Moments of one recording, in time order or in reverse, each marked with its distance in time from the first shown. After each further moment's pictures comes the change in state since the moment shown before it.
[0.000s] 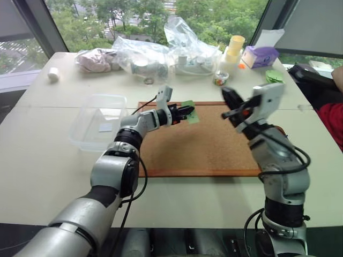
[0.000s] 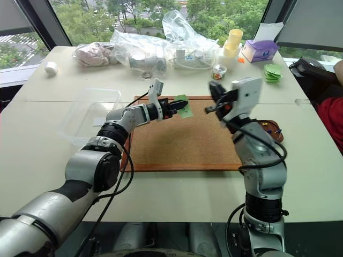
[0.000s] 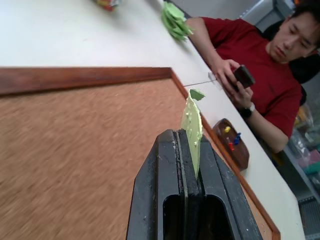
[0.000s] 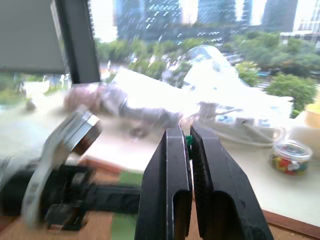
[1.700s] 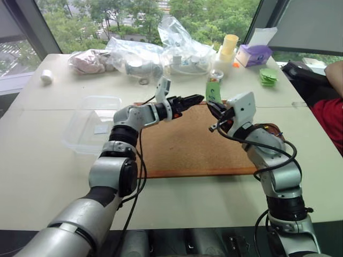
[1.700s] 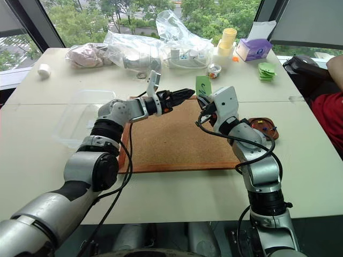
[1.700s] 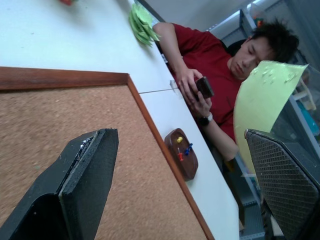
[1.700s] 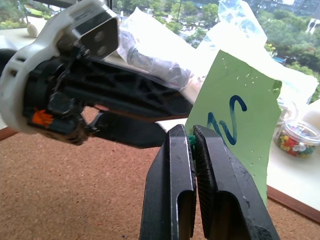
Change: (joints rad) left arm 0.013 0.009 0.075 -0.182 -0.160 0.275 0.095; right arm -0.009 -0.141 0.242 0.127 -0.214 -0.119 0.159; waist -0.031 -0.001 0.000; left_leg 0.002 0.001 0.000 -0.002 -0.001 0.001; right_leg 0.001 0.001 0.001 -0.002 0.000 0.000
